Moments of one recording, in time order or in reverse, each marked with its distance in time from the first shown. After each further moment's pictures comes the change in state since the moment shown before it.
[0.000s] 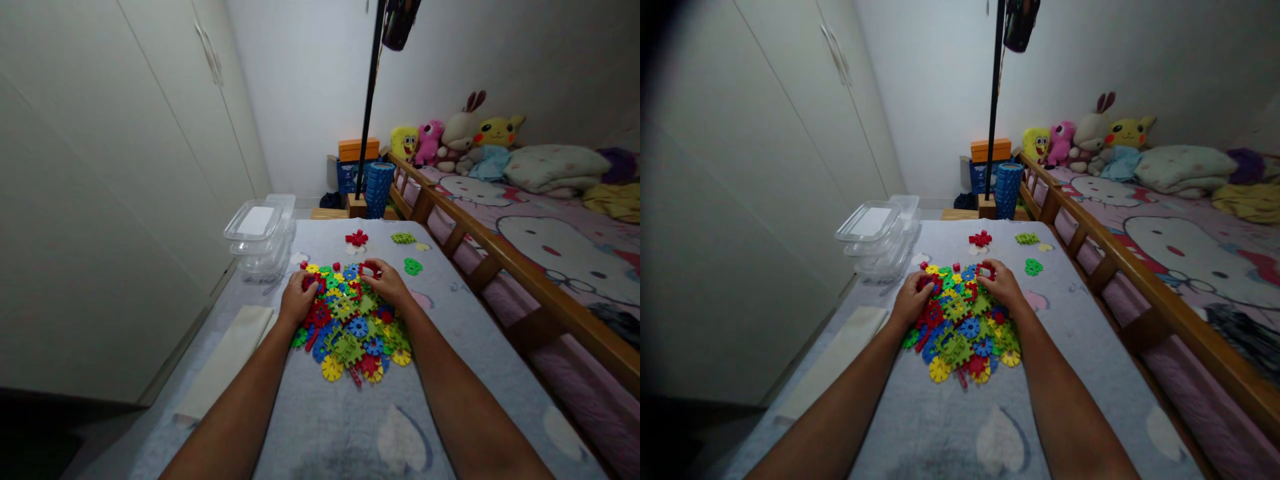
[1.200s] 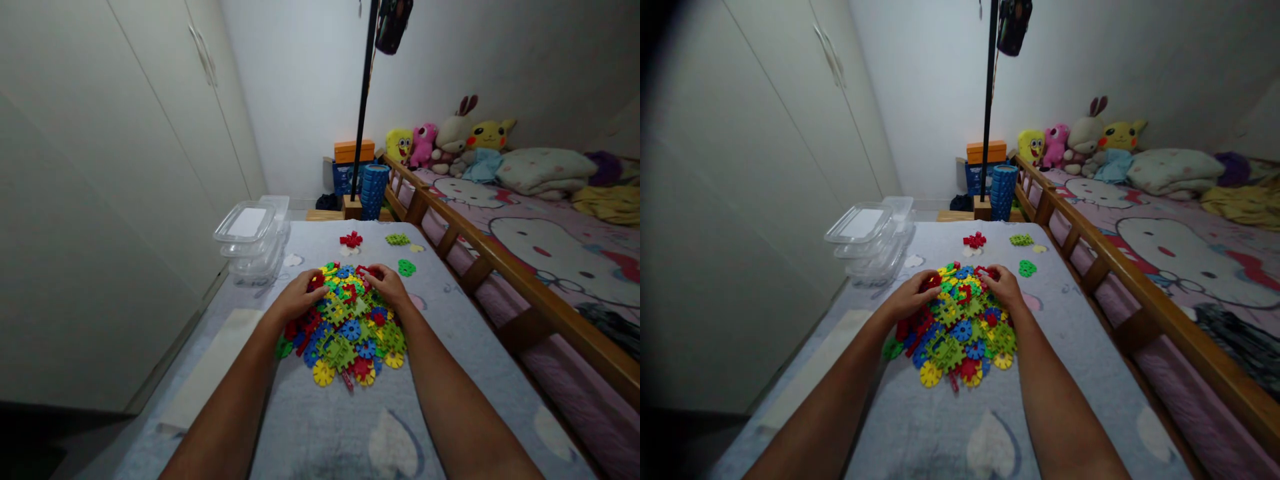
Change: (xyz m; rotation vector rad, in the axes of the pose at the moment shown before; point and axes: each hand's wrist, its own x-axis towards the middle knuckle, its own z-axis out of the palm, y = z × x) left_hand 0.016 0.037 -0.017 0.026 -0.409 0.052; right_hand -0.002 0.027 -0.009 0.025 0.087 0.125
